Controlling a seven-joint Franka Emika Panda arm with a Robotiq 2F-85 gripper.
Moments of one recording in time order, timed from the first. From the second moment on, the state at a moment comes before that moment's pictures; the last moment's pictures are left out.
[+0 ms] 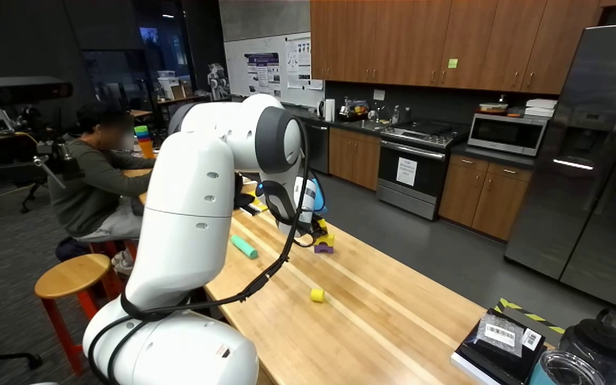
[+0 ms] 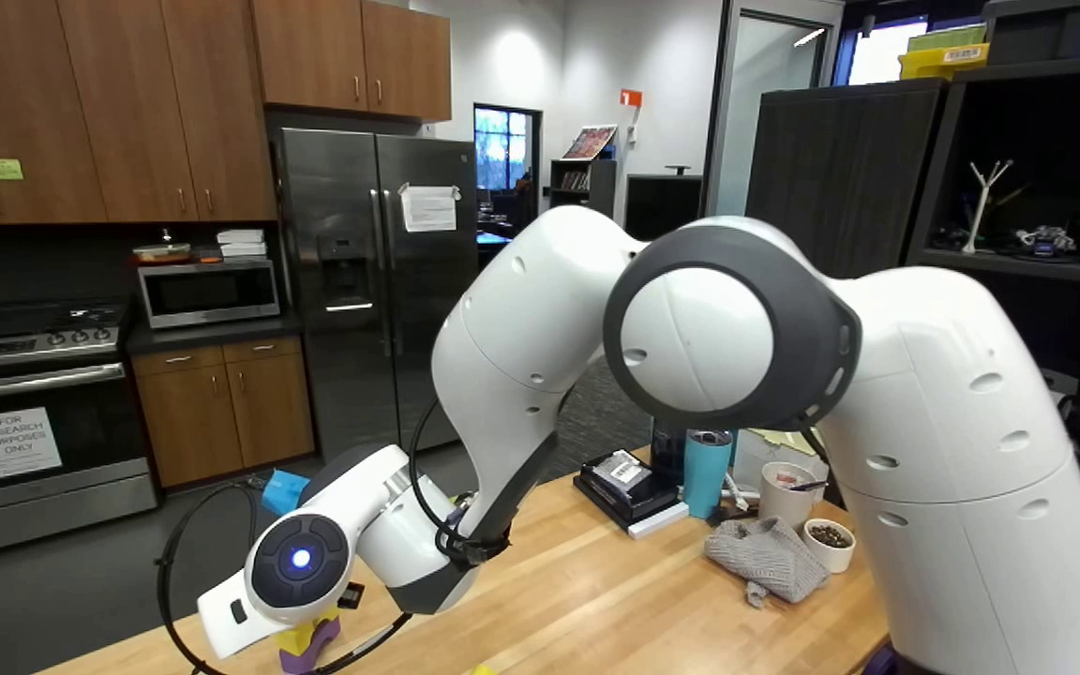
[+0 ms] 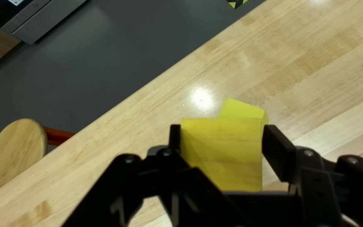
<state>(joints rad) 0.15 0.47 0.08 -1.97 -1.64 2.73 -0.50</state>
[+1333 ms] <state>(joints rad) 0.13 0.50 0.08 -1.92 -1.64 2.75 -0.51</state>
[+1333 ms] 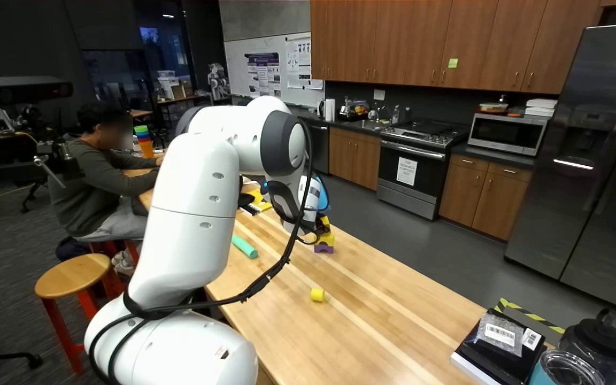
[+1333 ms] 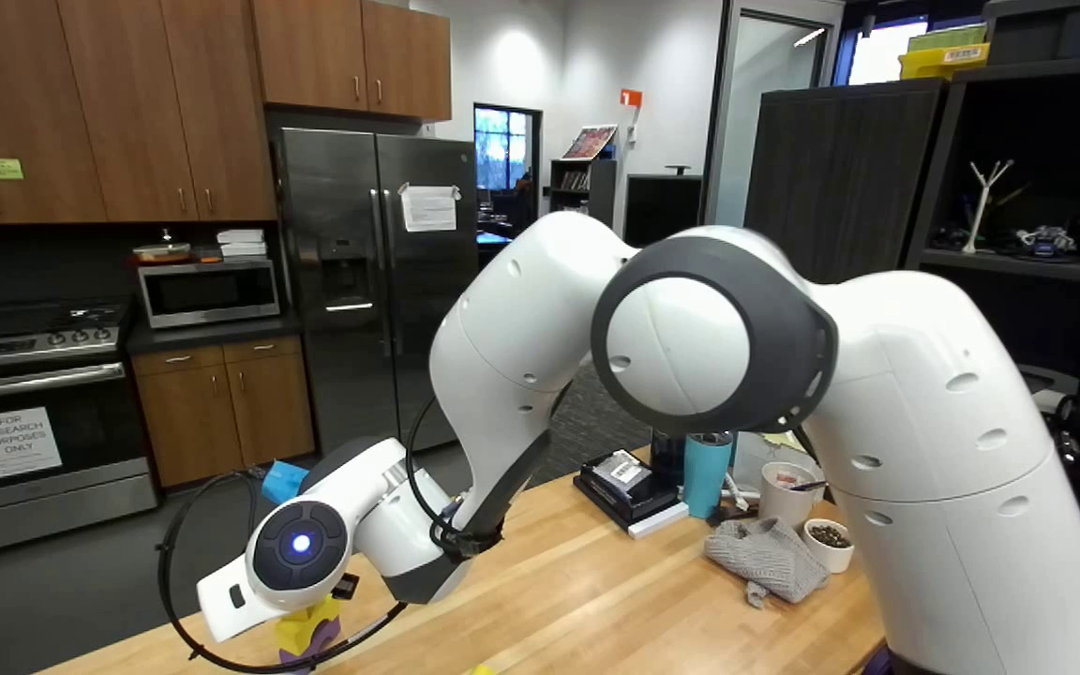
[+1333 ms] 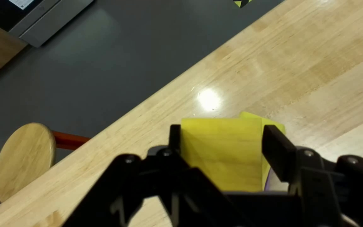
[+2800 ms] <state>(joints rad) 0.13 0.50 0.08 -1.93 -1.61 2.75 -0.58</state>
